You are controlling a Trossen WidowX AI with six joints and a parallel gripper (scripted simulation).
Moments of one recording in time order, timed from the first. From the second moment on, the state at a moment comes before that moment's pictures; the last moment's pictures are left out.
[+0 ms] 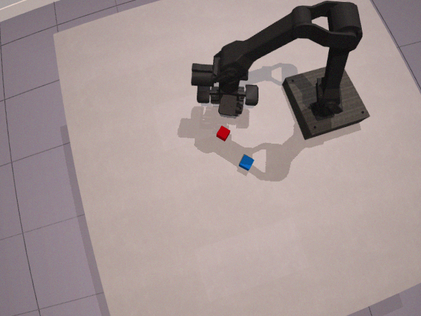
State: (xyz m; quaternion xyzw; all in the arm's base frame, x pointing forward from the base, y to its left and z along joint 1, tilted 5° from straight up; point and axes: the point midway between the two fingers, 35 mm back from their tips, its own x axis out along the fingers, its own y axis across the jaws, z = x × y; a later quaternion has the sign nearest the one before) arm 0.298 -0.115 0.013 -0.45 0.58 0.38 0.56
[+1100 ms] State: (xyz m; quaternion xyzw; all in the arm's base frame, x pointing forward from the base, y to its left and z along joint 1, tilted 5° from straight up) arm 0.297 -0.107 0.107 -0.45 0.58 0.38 0.56
